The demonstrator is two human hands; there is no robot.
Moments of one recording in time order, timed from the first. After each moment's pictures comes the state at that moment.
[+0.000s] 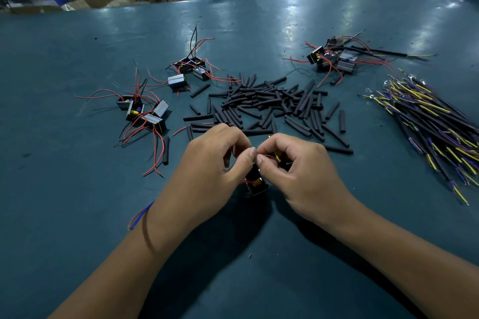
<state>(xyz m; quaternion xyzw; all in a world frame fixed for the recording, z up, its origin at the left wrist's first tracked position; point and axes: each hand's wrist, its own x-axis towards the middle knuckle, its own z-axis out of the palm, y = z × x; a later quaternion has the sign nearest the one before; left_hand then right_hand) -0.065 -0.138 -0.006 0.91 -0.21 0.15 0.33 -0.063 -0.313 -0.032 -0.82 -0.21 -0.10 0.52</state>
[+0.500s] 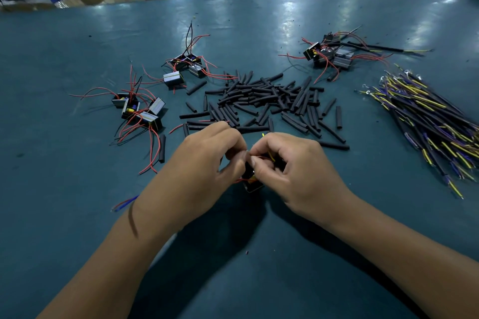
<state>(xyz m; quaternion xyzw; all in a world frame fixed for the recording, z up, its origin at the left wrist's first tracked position) -0.066 -0.130 0.003 0.92 -0.27 0.13 0.27 -0.065 -0.313 -0.026 -0.85 -0.25 -0.11 0.45</state>
